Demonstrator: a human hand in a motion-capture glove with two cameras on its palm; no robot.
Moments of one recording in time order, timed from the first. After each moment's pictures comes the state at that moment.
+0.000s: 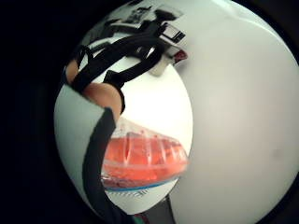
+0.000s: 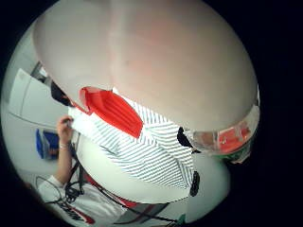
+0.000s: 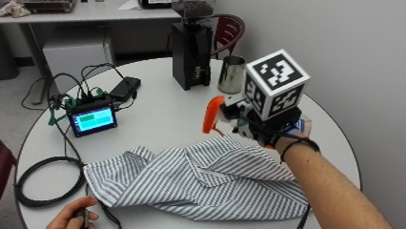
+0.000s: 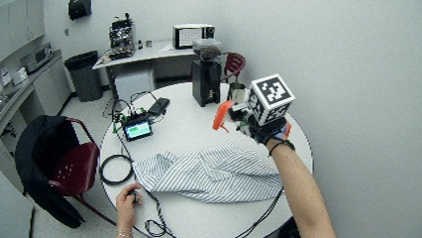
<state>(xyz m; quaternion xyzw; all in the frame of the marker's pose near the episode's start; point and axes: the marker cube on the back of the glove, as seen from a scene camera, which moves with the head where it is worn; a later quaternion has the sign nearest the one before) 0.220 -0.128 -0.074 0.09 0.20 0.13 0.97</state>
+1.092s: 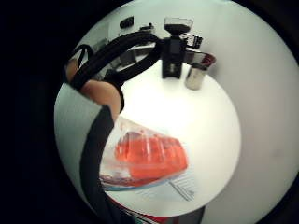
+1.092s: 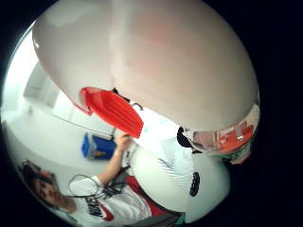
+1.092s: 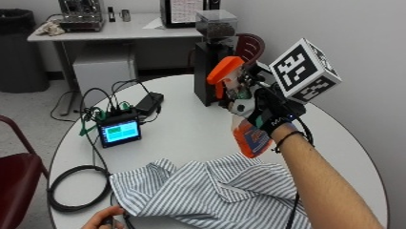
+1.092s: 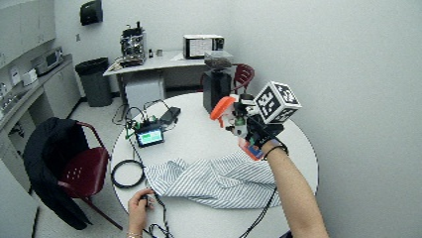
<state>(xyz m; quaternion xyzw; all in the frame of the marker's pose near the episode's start) 0.215 -0.144 -0.091 0.20 -0.16 0.15 0.96</state>
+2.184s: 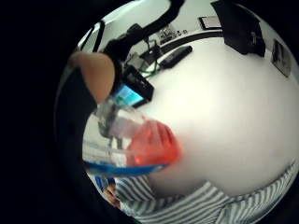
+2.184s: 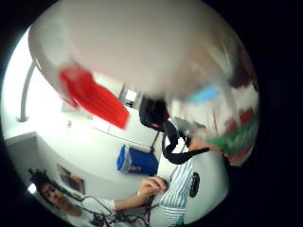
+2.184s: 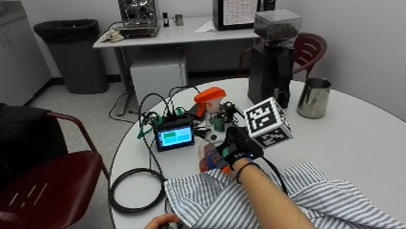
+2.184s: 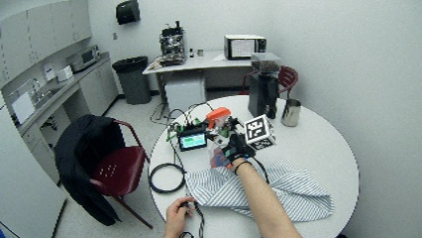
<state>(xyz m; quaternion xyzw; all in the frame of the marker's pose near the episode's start) 0.212 -0.182 0.050 0.22 -0.31 0.22 0.90</state>
